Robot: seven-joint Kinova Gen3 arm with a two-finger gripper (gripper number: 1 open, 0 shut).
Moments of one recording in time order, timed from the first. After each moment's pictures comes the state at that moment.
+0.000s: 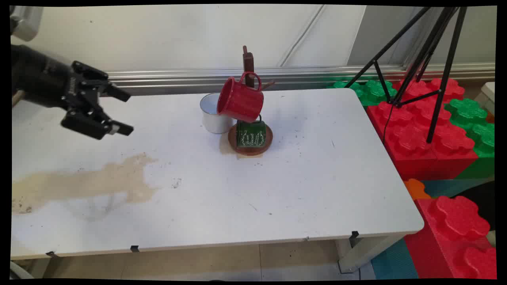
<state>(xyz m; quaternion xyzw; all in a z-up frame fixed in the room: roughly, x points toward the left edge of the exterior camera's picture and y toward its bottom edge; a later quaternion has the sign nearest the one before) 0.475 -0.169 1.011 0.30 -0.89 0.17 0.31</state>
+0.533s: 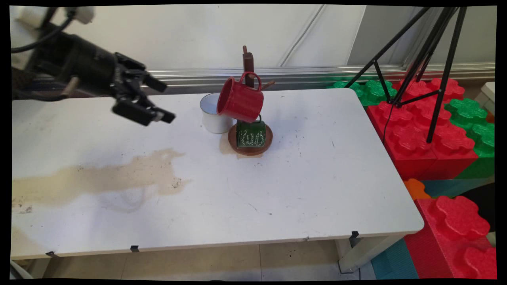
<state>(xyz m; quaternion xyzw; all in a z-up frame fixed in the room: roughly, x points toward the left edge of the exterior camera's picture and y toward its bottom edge) 0.421 -0.208 1.014 0.31 -0.87 0.17 0.33</state>
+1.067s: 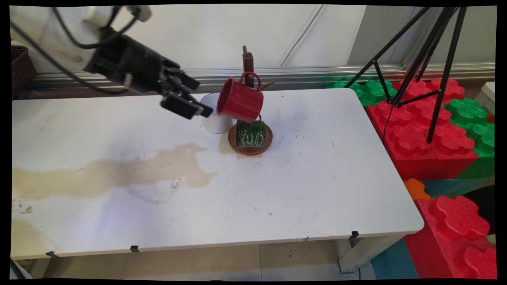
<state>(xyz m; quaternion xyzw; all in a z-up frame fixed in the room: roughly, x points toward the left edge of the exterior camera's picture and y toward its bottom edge) 0.373 -0.250 1.000 0.34 -0.86 0.16 0.35</state>
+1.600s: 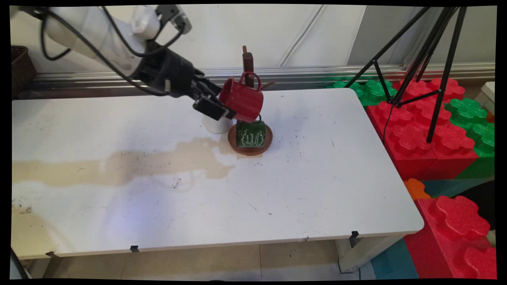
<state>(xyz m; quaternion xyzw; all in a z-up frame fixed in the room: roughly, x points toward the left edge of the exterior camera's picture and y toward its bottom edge) 0.348 -0.298 0.966 0.35 -0.85 0.14 0.36</state>
